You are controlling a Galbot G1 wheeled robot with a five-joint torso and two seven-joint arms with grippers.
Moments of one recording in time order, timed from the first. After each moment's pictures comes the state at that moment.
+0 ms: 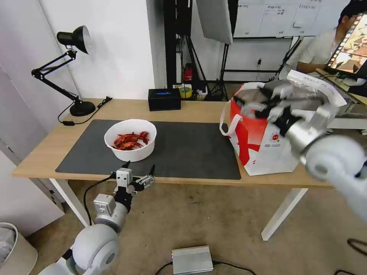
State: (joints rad) left arm 1.37 -0.92 -0.23 -2.18 -0.54 0.14 -0.37; right arm -0.89 0.52 0.21 2.13 1.00 -0.09 0.13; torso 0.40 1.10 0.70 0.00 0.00
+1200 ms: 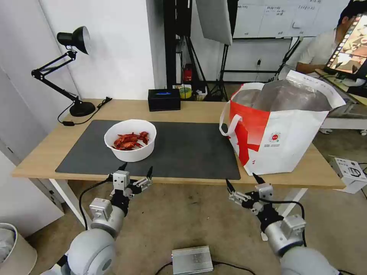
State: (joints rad) left arm 1.41 -0.92 -0.25 -2.21 -0.51 0.13 -0.38; right arm -1.57 0.73 0.21 2.25 0.52 0.03 0.46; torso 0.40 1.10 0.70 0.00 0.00
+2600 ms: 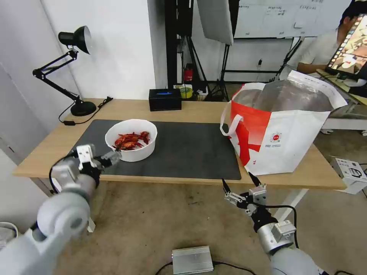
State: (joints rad) left arm 1.08 -0.78 -0.40 -2.10 -1.17 0.40 -0.70; right arm -1.48 0.77 0.13 2.15 0.42 0.12 0.45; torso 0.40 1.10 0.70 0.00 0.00
